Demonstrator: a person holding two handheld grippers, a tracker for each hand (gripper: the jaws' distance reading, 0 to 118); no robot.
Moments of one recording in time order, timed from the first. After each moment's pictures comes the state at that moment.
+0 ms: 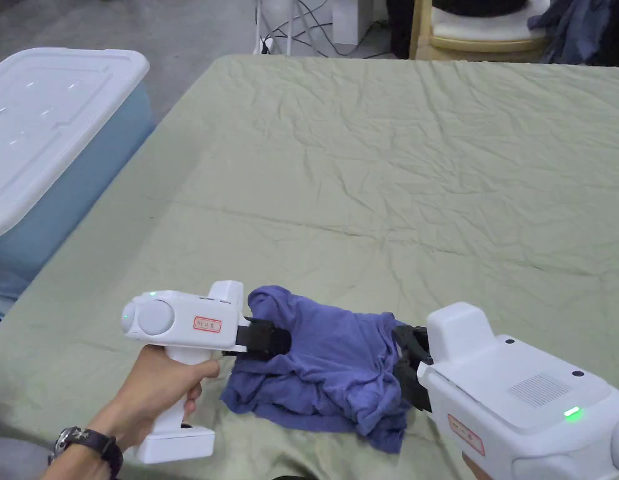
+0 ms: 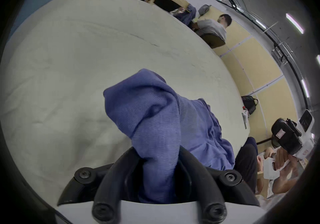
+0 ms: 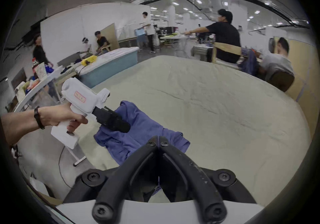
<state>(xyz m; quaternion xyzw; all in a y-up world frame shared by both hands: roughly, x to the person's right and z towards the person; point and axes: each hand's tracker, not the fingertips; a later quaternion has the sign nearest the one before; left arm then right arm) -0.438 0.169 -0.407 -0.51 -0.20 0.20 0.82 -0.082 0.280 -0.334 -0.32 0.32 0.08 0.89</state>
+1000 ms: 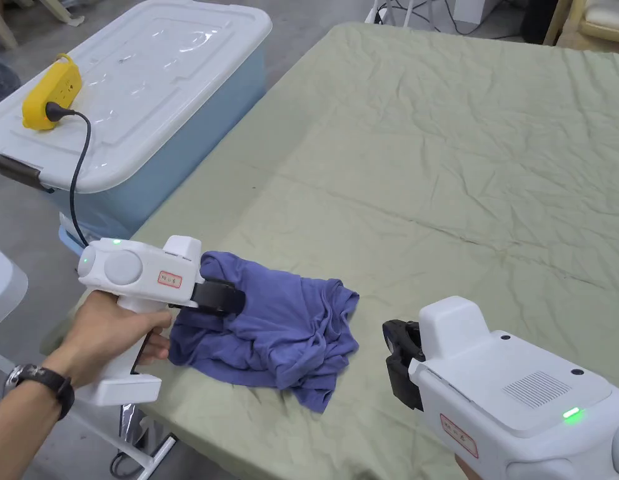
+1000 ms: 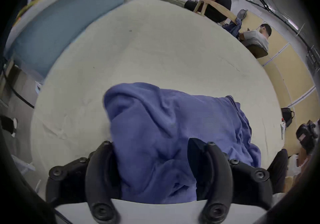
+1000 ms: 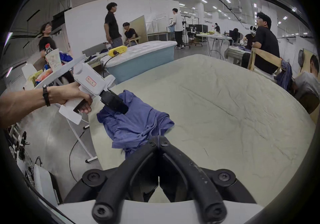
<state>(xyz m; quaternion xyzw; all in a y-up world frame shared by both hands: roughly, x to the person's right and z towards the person) -0.598 0.195 -0.368 -0.51 -0.01 0.11 0.86 -0.190 0.274 -0.358 -0.32 0.41 0.11 0.85</state>
